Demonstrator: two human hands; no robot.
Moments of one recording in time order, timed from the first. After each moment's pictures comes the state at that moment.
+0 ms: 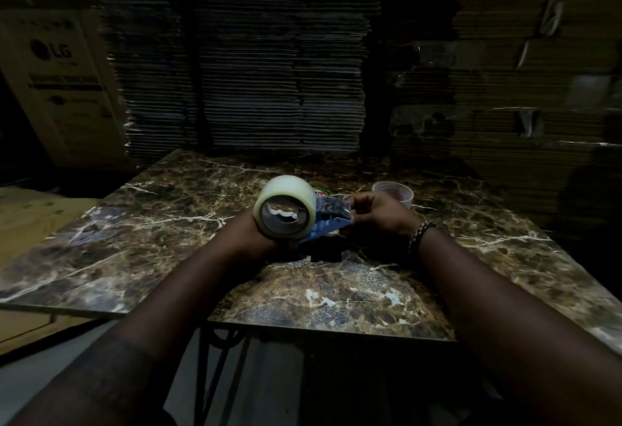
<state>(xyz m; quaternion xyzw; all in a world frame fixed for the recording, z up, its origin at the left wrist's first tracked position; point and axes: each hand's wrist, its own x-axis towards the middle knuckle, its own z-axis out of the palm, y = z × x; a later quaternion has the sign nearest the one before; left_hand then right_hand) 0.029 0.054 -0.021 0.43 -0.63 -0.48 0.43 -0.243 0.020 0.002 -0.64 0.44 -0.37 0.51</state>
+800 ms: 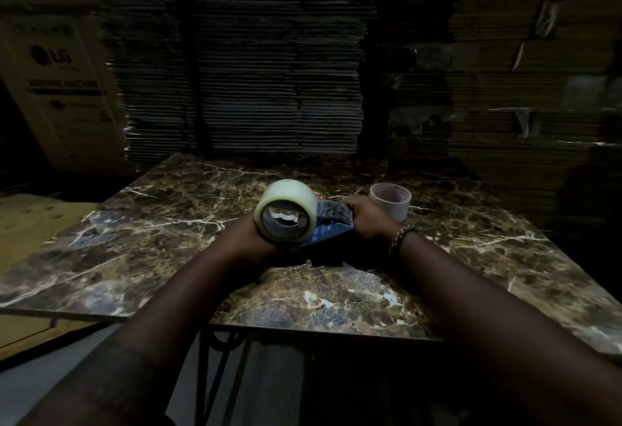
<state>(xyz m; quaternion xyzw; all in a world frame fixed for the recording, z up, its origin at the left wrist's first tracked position) 0.030 0.054 -0.019 0.46 -0.65 -0.44 0.42 -0.225 0.013 -0.003 -0.78 0.47 -0.32 0.28</state>
